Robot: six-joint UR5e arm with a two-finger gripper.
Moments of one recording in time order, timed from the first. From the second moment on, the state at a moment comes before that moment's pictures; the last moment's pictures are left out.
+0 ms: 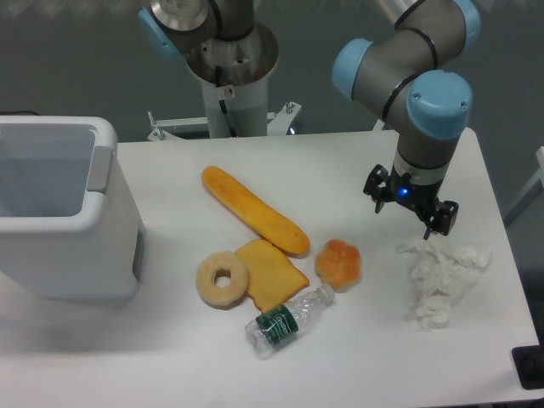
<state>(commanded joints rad) 2.71 -1.94 -1.55 -1.13 1.59 1.35</state>
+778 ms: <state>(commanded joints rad) 2.64 -1.96 -1.62 -1.05 1.53 1.07</state>
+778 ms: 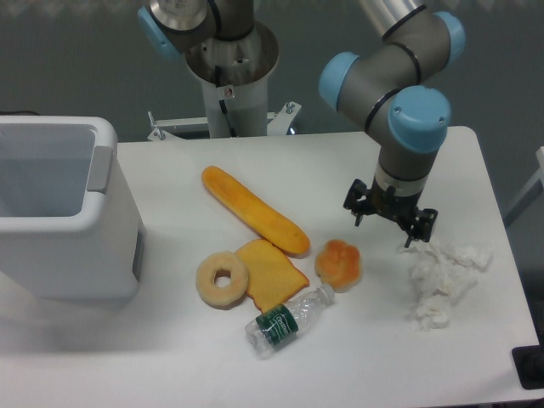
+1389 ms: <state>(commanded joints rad) 2.58 -2.00 -1.62 -1.06 1.54 0.92</state>
